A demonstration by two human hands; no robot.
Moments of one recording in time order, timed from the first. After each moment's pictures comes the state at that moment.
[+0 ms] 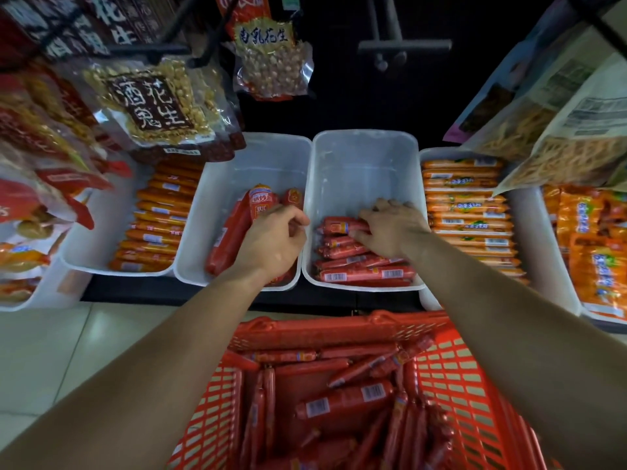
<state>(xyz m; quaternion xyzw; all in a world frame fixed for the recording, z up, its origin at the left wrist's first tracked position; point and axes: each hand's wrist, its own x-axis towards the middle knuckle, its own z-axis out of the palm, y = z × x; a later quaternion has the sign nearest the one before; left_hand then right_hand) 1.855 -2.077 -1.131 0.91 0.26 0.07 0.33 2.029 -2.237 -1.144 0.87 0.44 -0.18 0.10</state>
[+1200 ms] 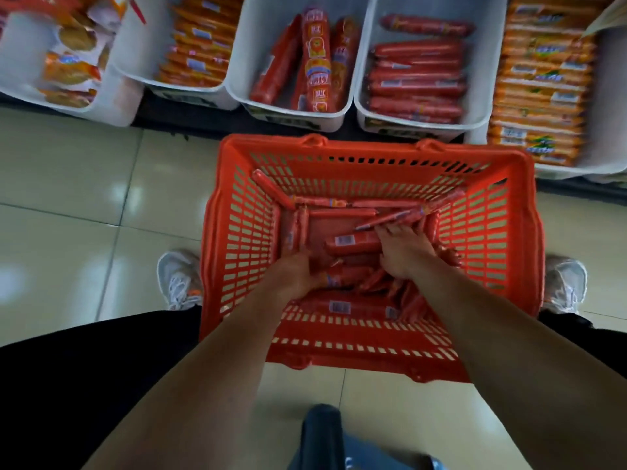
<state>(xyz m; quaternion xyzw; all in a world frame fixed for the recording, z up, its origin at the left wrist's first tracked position) 1.604 -2.235 -1.212 0.79 0.37 -0.31 0.38 1.799 -2.375 -1.235 0.81 0.42 -0.38 0.13</state>
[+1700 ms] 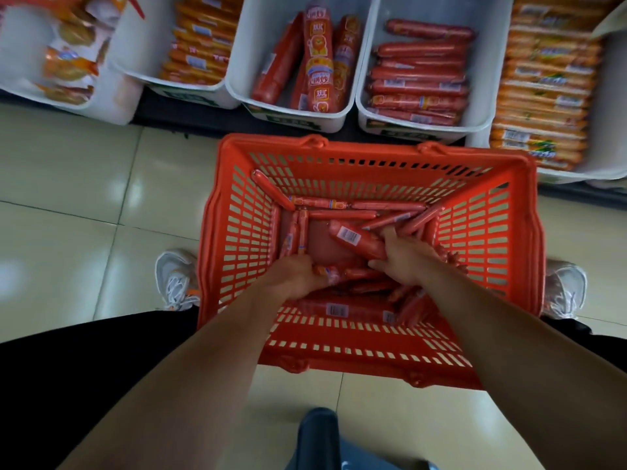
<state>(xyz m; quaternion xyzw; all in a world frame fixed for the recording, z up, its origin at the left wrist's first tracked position) 1.612 -2.230 -1.209 0.76 0.37 -0.39 0.36 1.801 -2.386 -1.223 0.82 0.39 -0.42 0.04</state>
